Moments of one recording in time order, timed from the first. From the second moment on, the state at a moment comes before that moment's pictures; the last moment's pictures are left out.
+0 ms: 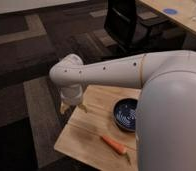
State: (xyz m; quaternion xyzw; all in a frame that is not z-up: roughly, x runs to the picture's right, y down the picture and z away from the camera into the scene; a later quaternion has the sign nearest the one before) arm -0.105 0.100 0.704 -0.26 0.23 0.64 0.68
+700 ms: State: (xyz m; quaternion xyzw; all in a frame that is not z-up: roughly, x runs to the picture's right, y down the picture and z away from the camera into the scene) arm -0.041 0.071 0.697 -0.28 0.26 0.64 0.67
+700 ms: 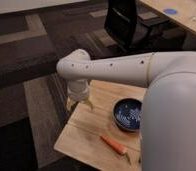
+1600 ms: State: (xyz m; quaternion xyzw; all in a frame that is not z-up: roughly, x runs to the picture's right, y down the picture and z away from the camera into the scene) arm 0.107 0.032 0.646 -0.19 0.32 0.70 0.61
